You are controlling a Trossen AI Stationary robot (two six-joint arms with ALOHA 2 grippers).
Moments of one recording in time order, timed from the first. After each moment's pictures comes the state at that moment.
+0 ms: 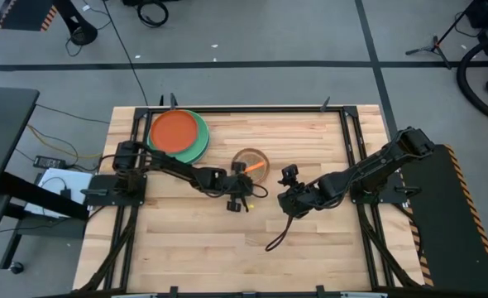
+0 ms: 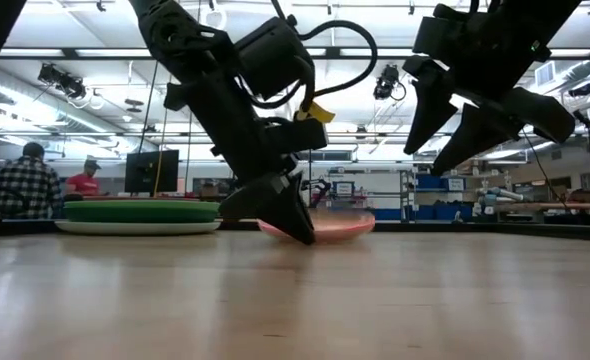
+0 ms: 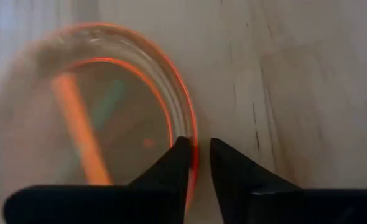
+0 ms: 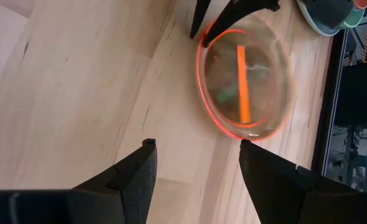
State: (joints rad) left arm -0.08 1.97 1.07 -0.01 -0.30 0.26; right arm 0.37 1.50 0.89 -0.55 0.60 -0.20
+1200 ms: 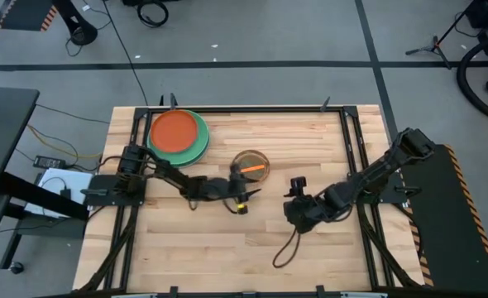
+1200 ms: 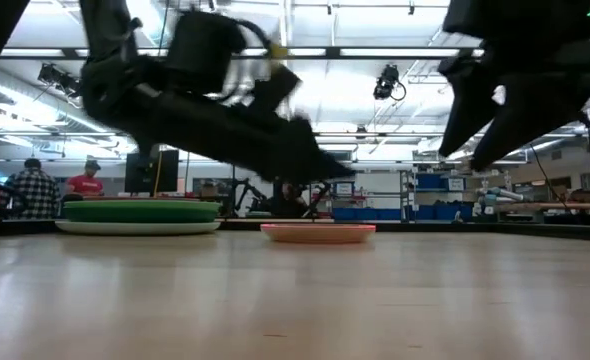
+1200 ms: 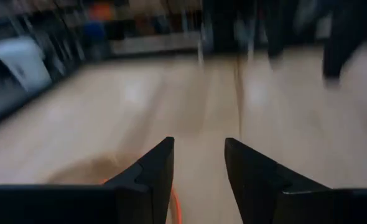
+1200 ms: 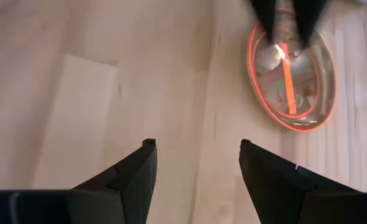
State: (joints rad) left arm -0.12 2.03 0.77 1.06 -0.38 0.06; right arm 0.52 1.50 0.89 -0.58 0.54 0.20
